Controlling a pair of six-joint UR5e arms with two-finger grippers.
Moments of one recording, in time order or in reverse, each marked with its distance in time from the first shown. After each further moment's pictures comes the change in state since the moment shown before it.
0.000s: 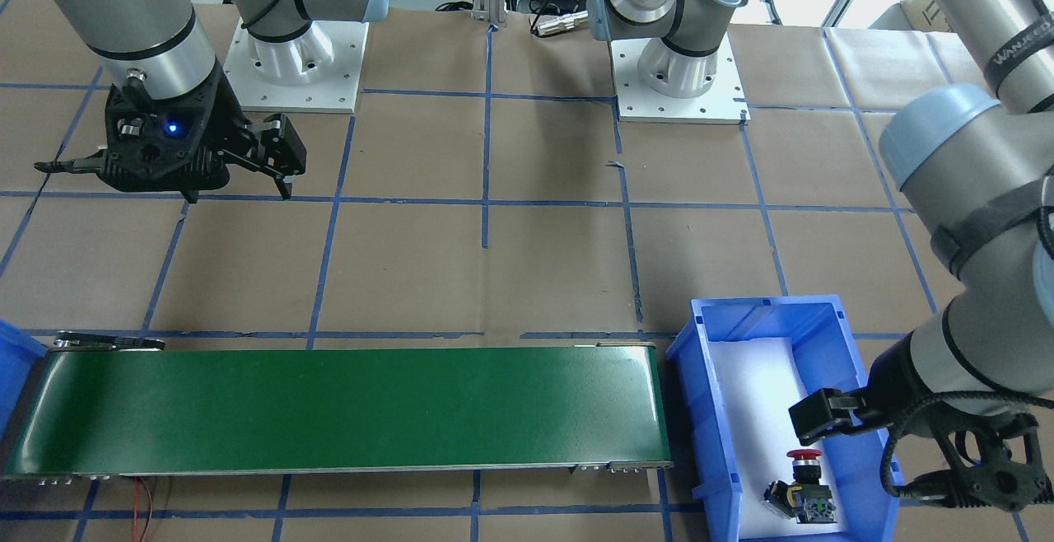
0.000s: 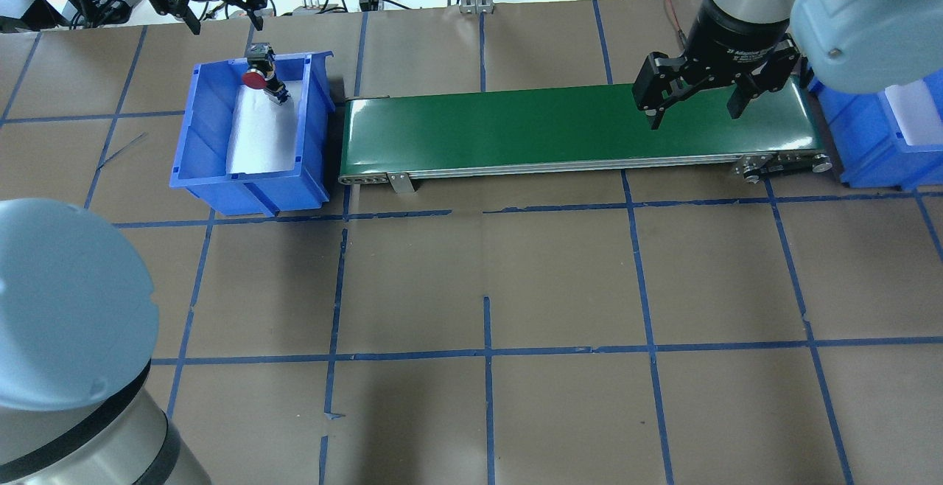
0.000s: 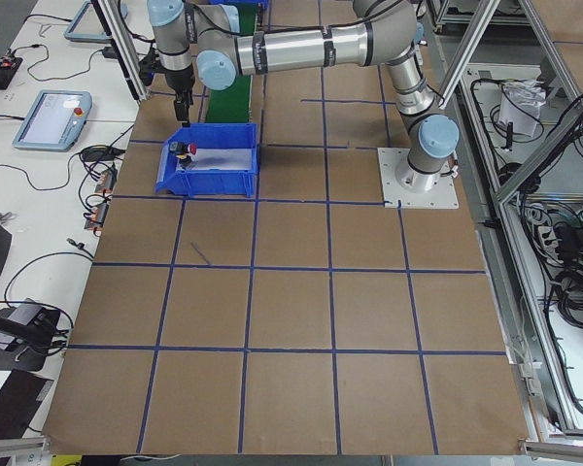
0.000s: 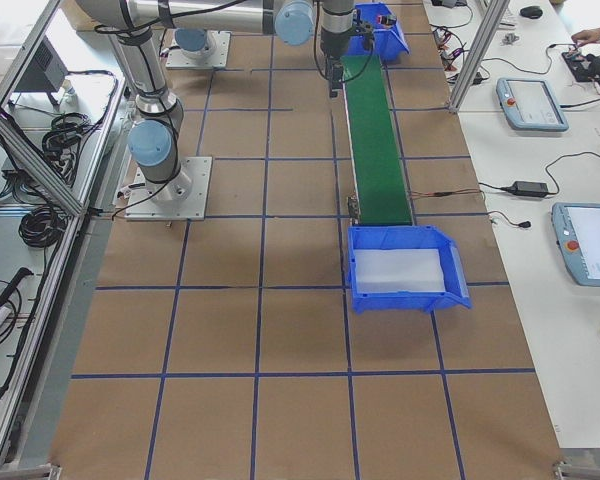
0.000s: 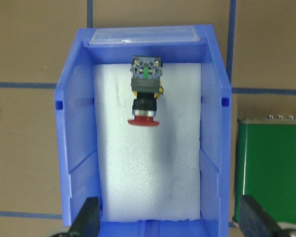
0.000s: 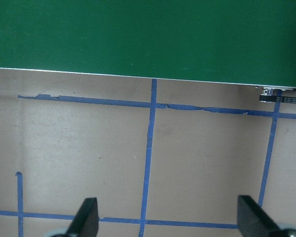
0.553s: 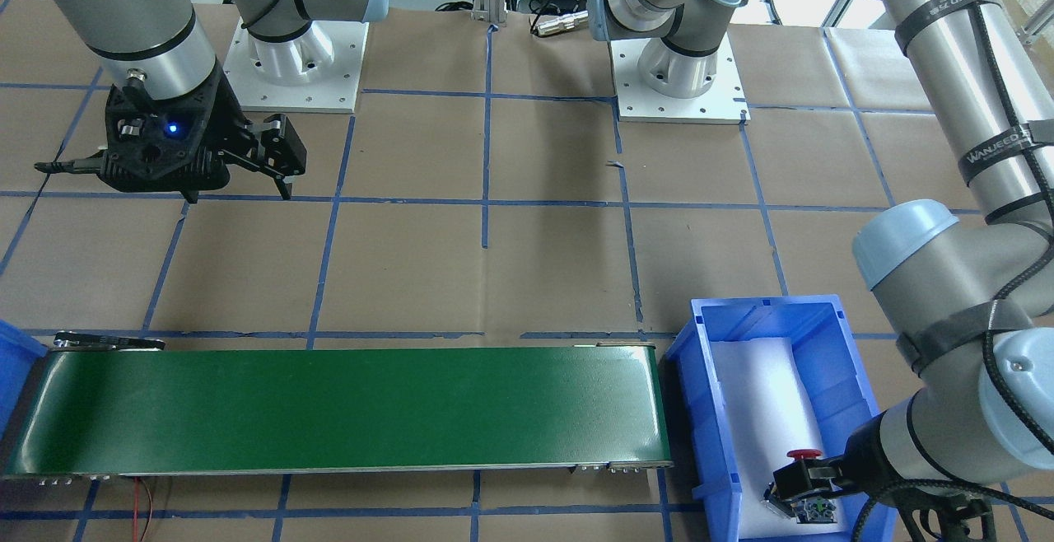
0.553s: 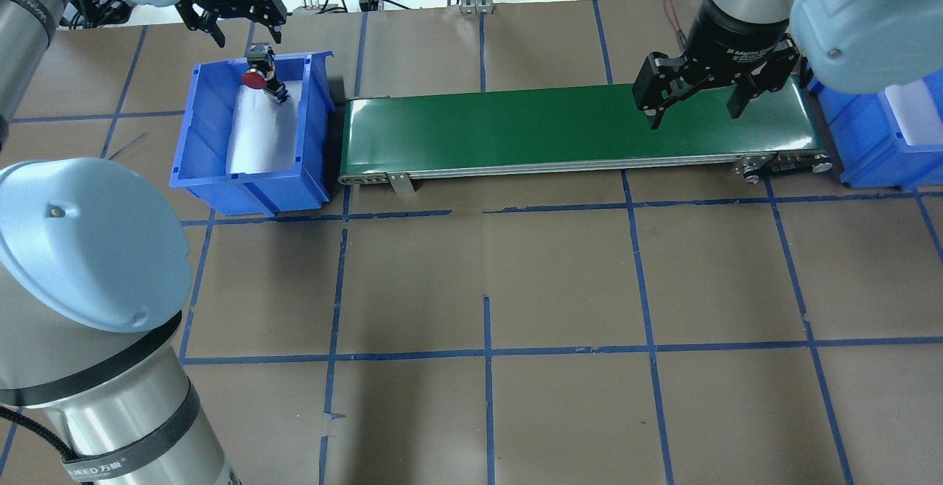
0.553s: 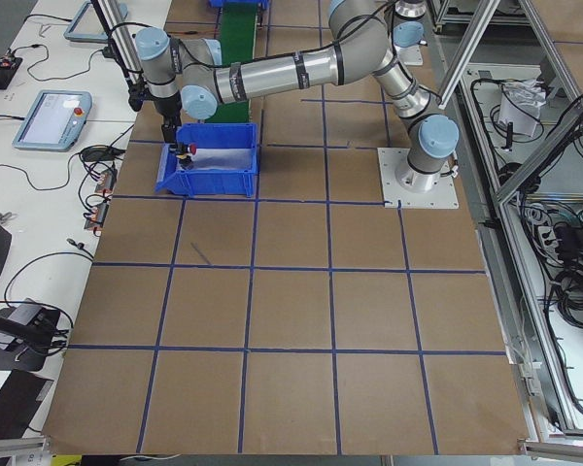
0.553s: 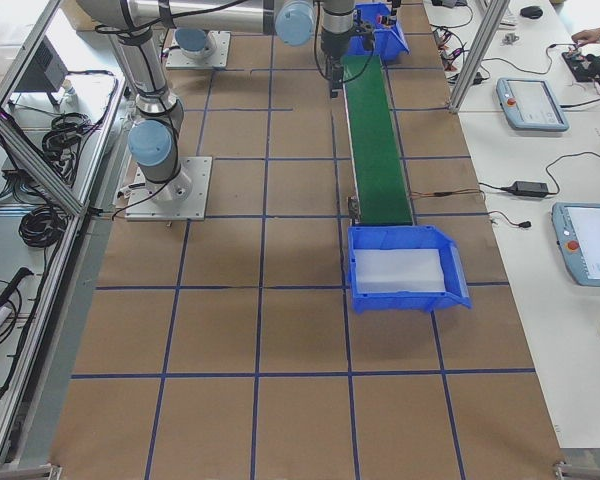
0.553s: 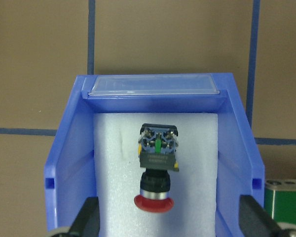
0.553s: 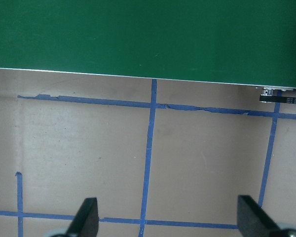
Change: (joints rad) left arm 0.001 -0.119 0.026 0.091 0.002 -0.001; right arm 0.000 0.001 0.000 0.000 0.000 -0.001
